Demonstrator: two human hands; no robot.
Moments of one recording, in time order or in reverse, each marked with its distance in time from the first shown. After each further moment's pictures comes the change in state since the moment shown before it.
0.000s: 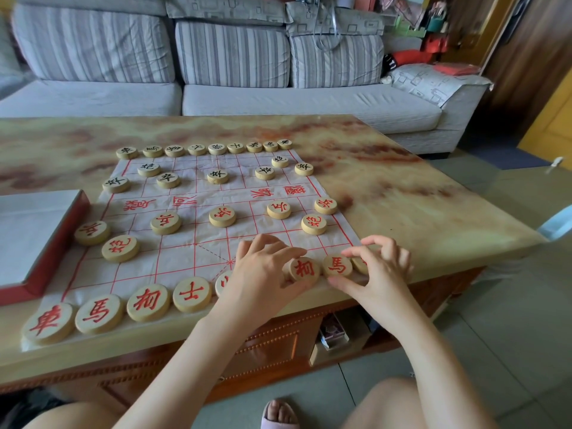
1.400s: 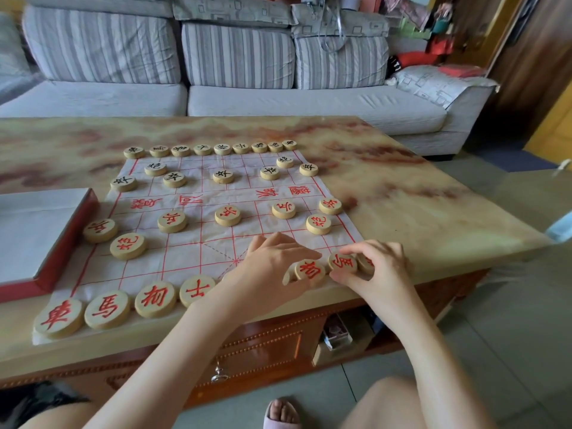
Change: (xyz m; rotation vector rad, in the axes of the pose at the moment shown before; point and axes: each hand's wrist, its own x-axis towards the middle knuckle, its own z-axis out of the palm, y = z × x) left_hand 0.009 -0.004 -0.016 -0.038 -0.225 0.135; right_hand 0.000 -0.019 -0.014 0.192 -0.014 0.030
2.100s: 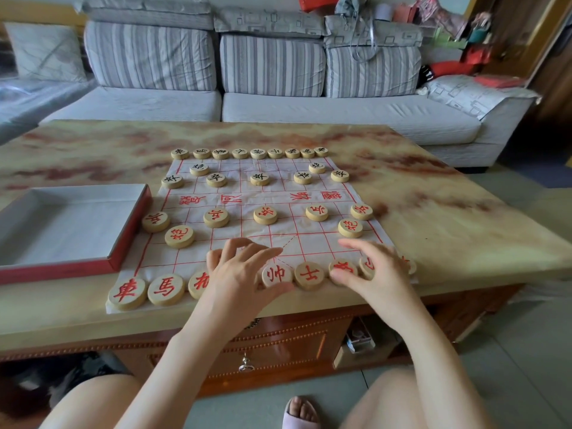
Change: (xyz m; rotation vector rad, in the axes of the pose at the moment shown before) left_hand -0.075 -0.025 -0.024 0.129 0.249 -0.317; right_hand -0.005 -0.034 0.019 0.203 -0.097 -0.073
